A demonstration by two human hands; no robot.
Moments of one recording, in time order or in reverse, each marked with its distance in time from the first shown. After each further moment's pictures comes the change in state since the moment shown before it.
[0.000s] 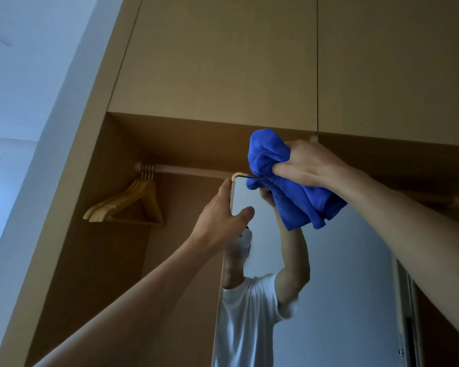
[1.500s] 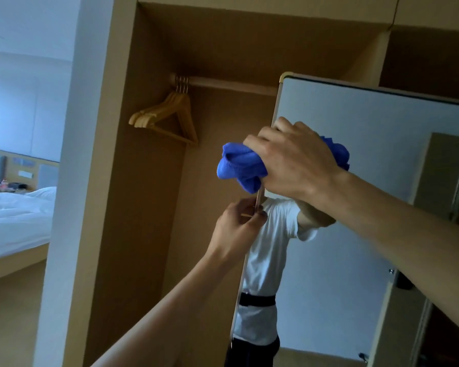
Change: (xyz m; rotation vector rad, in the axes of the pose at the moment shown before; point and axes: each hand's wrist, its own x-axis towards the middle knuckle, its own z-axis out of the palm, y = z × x) left_hand -0.166 -0.051 0.029 -0.272 -0.010 -0.393; right_hand -0.113 -0.080 0.110 -0.402 0.140 -0.585
